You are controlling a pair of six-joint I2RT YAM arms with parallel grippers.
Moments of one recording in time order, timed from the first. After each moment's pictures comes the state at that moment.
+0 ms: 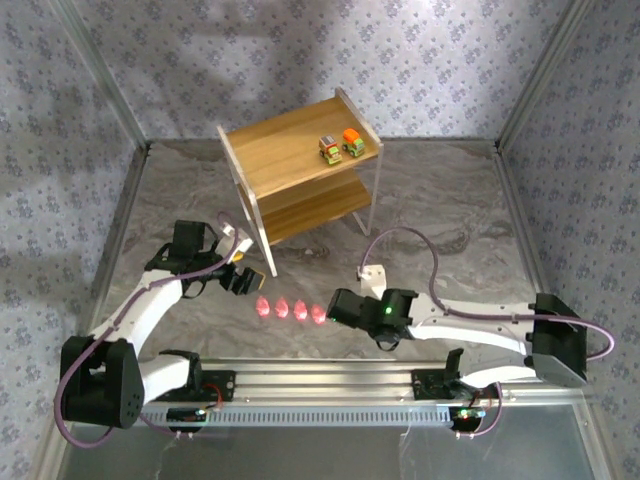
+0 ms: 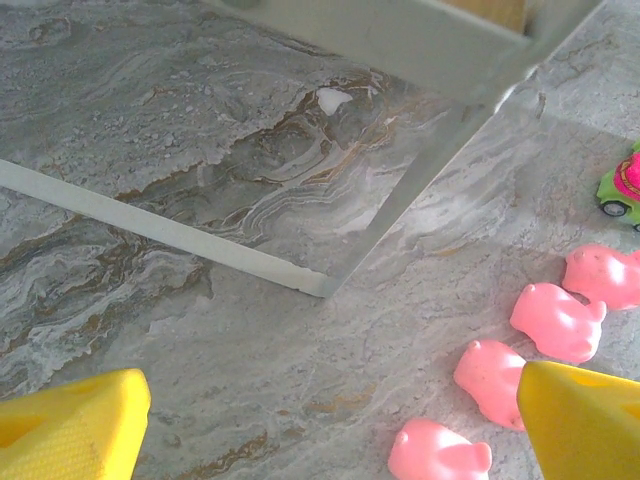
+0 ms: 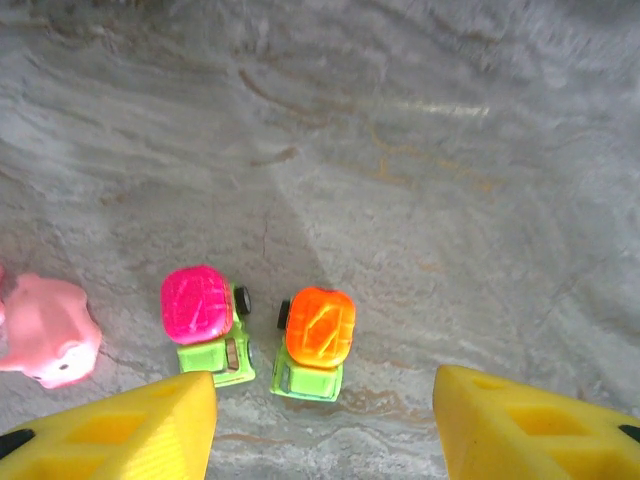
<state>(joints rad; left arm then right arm) -0.16 1.14 0.64 -0.46 0.59 0.41 1.24 1.28 0.81 -0.82 0.54 1.10</state>
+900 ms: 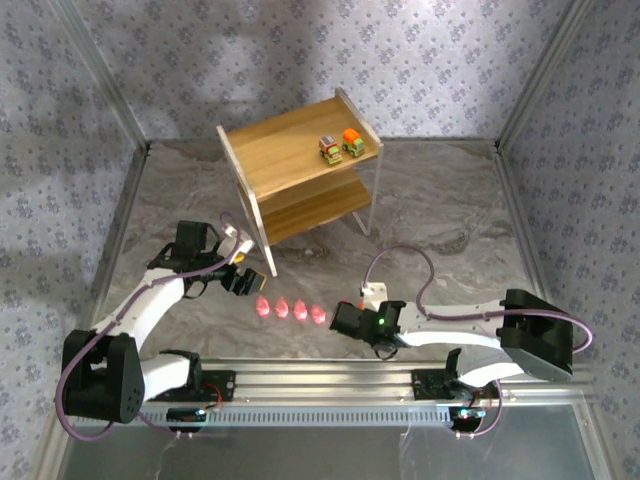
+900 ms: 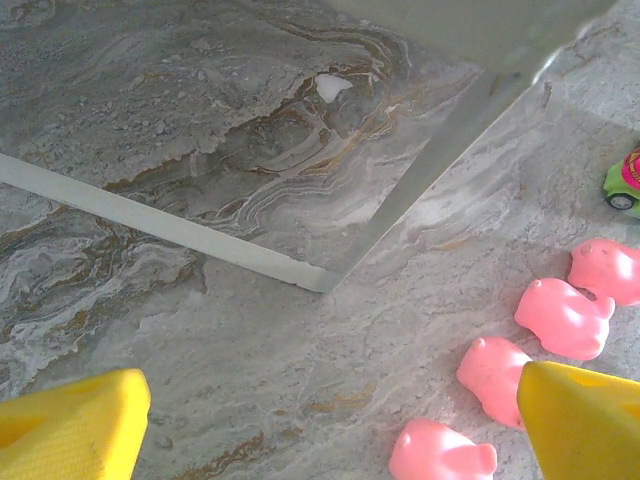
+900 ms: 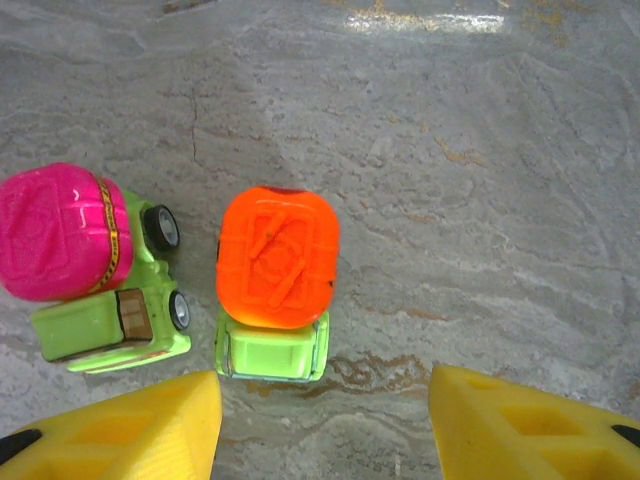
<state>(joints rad) -0.17 1.17 0.63 -0.44 0.58 0.41 1.24 1.36 0.65 -0.65 0.44 1.19</state>
